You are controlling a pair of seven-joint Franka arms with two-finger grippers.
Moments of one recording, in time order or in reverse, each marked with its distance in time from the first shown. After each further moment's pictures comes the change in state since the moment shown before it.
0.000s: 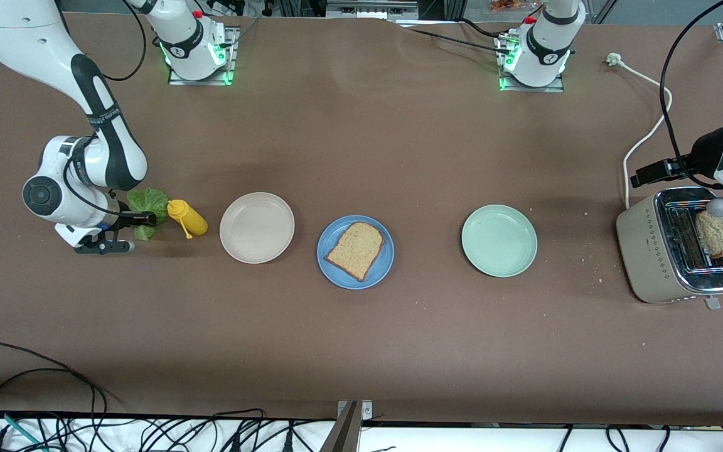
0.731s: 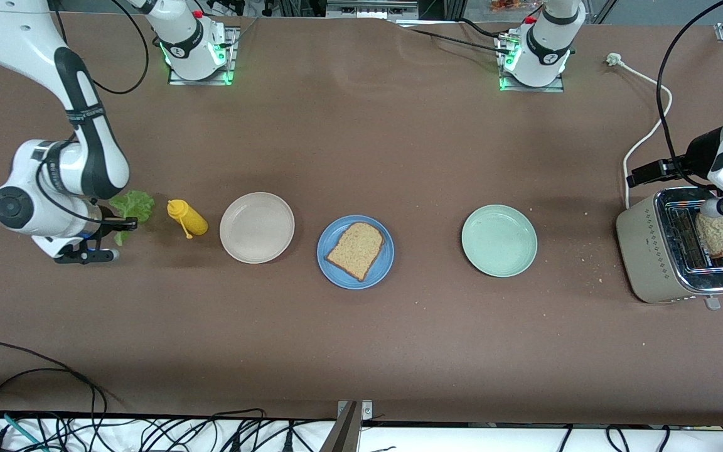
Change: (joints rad) left arm 0.000 0.003 -0.010 -0.006 -0.001 0.000 0.002; right arm 0.001 -0.013 0.001 0.179 0.000 -0.246 -0.006
